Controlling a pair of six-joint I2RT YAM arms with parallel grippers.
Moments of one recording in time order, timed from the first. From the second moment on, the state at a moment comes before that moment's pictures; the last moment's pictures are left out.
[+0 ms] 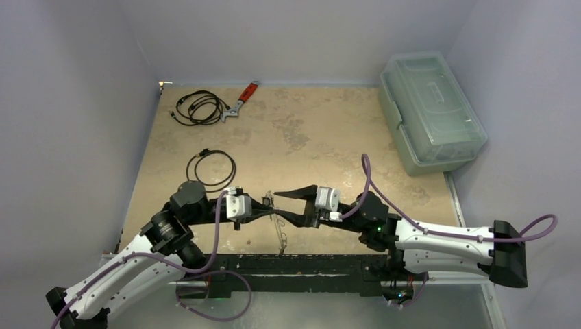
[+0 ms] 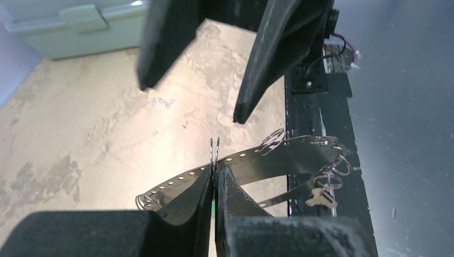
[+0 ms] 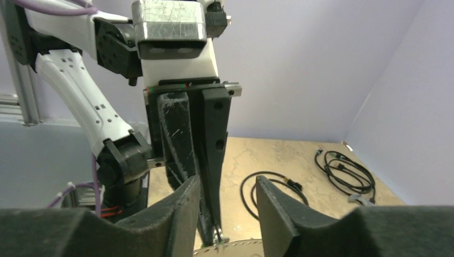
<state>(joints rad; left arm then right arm) -0.80 0.52 0.57 -0.17 0.62 0.23 1.25 0.94 0.54 0.67 -0.13 -0.18</state>
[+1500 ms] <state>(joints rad) -0.80 0.64 0.82 -0.62 0.55 0.33 1.25 1.11 0.91 -0.06 -0.17 -0.37</state>
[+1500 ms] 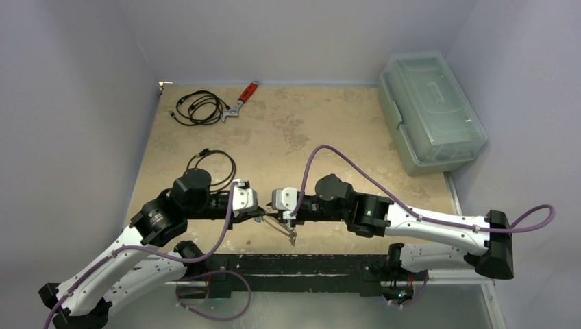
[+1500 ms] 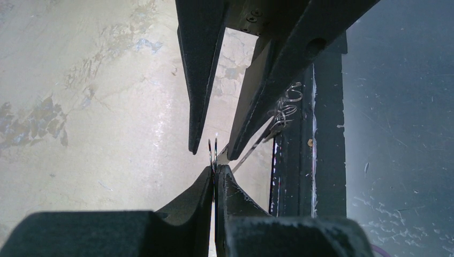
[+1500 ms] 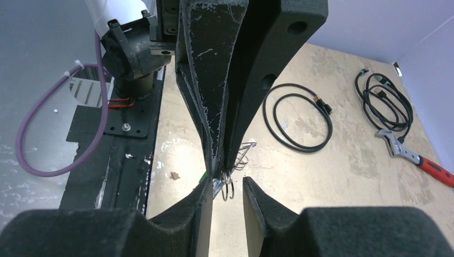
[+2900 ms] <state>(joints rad) -0.80 0.55 0.83 -0.61 0.53 0.33 1.25 1.03 0.79 0.07 -0.15 -0.37</state>
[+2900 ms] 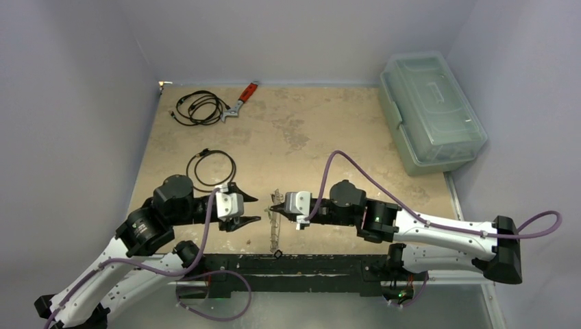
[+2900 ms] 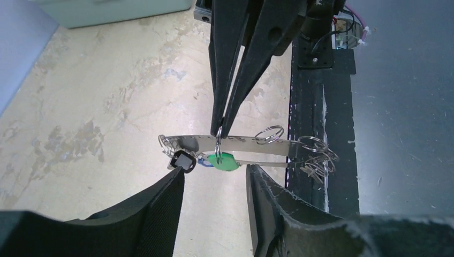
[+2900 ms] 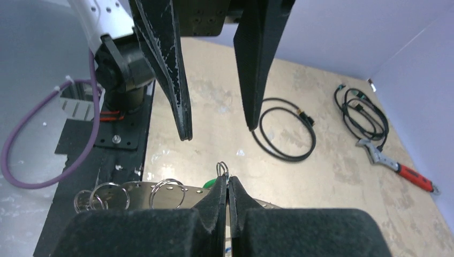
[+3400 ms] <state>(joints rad) -0.80 0.52 0.77 -0.47 0.56 0.32 1.25 0.96 0.77 0.12 -0.15 -0.37</state>
